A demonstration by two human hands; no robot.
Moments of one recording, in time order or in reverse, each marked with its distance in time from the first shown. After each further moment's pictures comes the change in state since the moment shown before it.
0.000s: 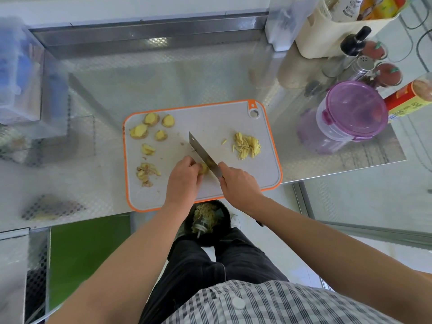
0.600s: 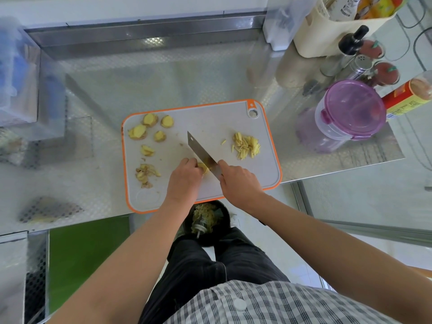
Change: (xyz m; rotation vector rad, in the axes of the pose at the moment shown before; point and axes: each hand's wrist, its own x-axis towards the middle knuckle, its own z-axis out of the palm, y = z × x) left_hand 0.009 0.002 -0.002 0.254 -0.062 0.137; right_hand 0.001 -0.005 -0.009 -0.028 -0.008 0.025
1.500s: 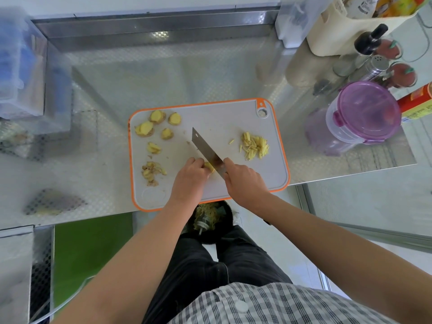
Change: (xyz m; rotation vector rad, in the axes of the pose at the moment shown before) left_hand -0.002 -0.006 0.001 -0.113 0.047 0.041; right_hand 0.009 -0.002 0.003 0.022 0.005 -0.004
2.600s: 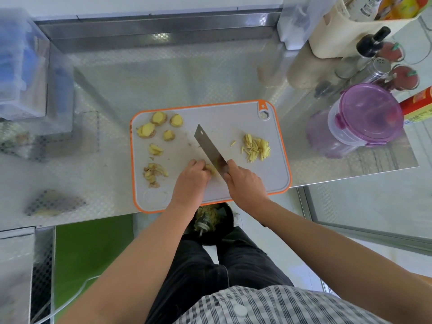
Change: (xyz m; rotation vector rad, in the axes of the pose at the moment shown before) left_hand -0.001 -0.002 0.004 -0.030 0.007 -0.024; right_hand 0.001 0.002 0.010 0.098 0.060 0.018
